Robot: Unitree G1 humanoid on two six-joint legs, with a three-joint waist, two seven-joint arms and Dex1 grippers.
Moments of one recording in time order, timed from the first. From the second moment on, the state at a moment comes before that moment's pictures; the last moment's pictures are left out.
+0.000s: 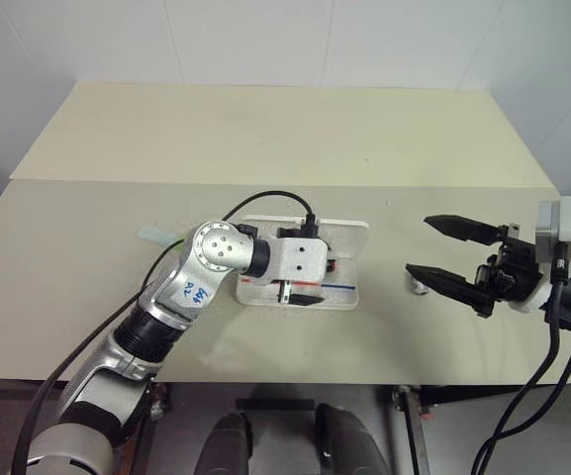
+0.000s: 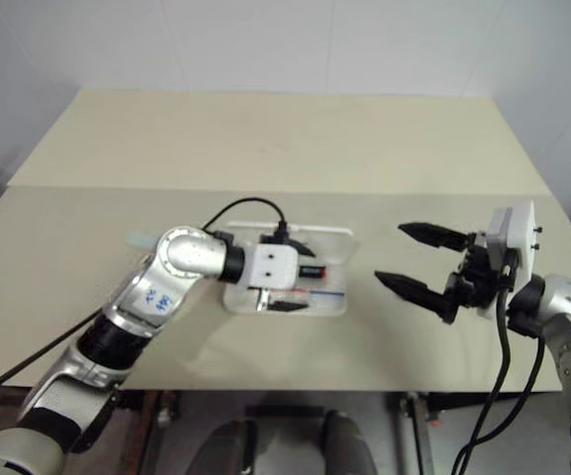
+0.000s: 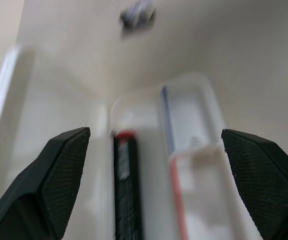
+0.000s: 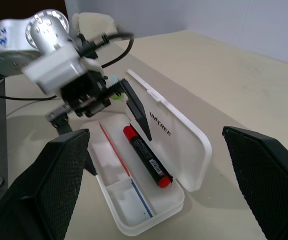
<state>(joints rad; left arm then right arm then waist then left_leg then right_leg) -0.76 0.46 -0.41 -0.18 0.10 0.36 -1.05 -0.15 -0.81 -0.38 -0.37 0.81 0.48 1.02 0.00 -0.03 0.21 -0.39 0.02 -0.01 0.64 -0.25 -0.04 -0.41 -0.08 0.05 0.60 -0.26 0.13</state>
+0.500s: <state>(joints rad) -0.57 0.79 0.07 -0.35 -0.20 0.63 -0.97 -0.19 -0.81 -0.35 -0.43 0.88 0.53 1.02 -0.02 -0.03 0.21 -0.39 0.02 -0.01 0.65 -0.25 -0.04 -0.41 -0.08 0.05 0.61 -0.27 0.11</state>
